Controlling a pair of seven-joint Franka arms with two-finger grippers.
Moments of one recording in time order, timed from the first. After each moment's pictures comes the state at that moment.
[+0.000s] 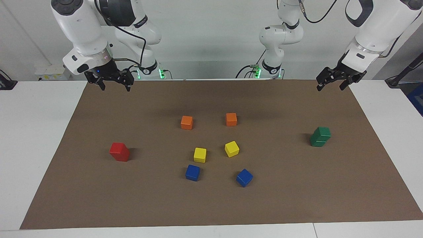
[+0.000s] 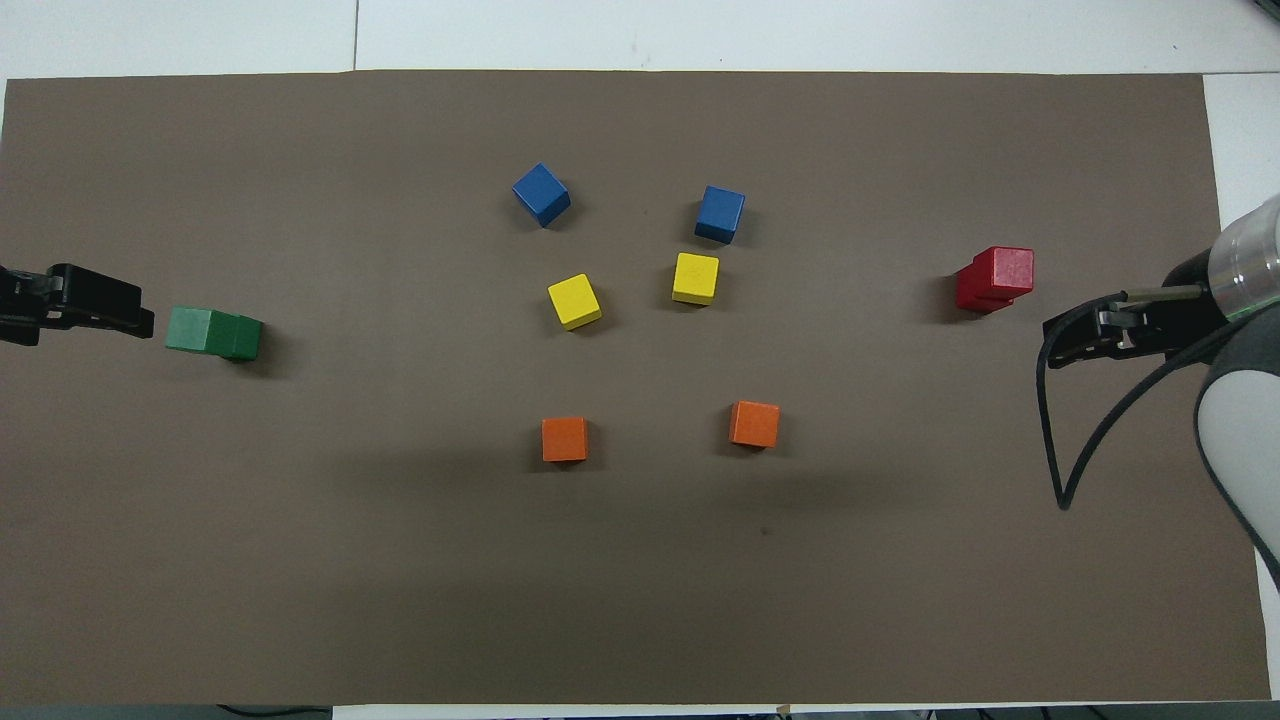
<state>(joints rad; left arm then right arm) 0.03 0.00 -0.07 -1.56 -0.03 1.51 -0.01 -0.09 -0.04 0.16 -1.68 -0.04 1.51 0.11</state>
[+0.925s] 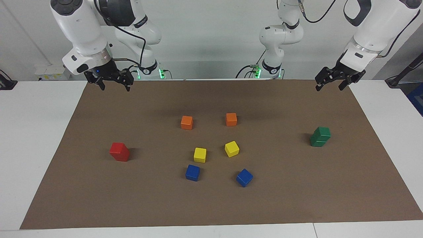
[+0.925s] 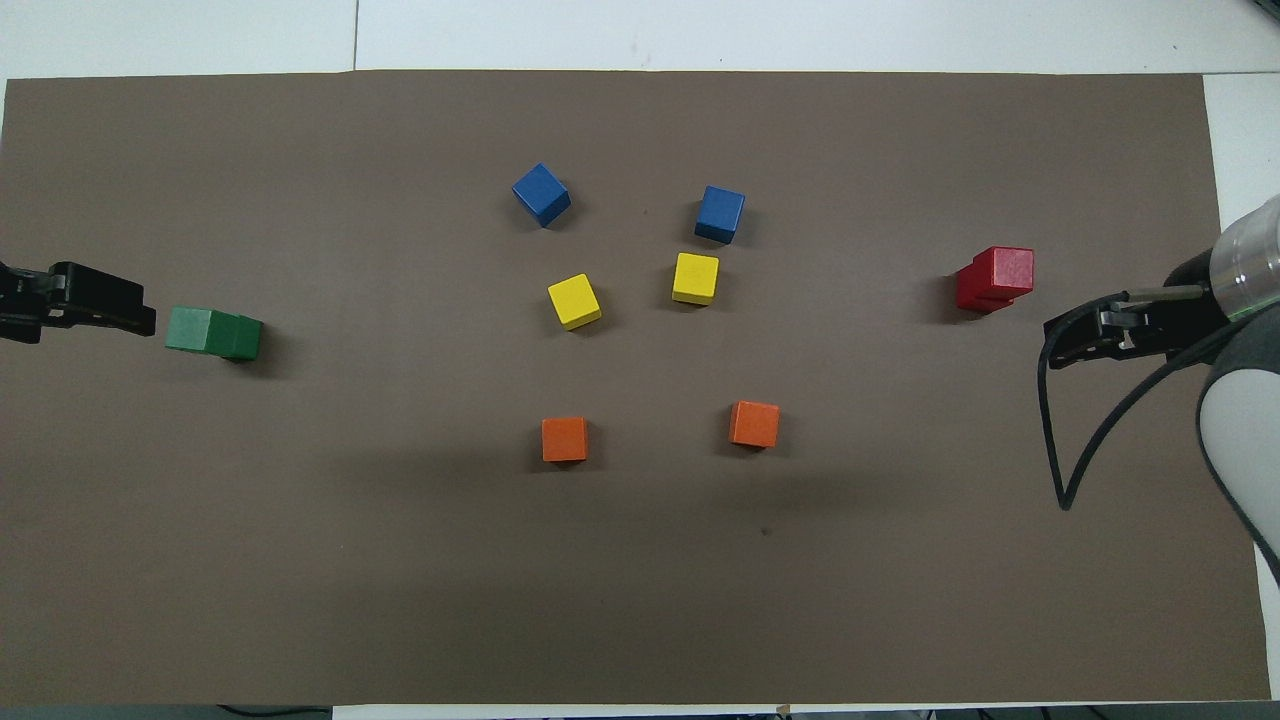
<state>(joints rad) 0.03 0.00 -0.06 -1.57 -0.03 1.51 -0.01 -0.09 -0.04 0.16 -1.67 -0.04 1.50 0.11</state>
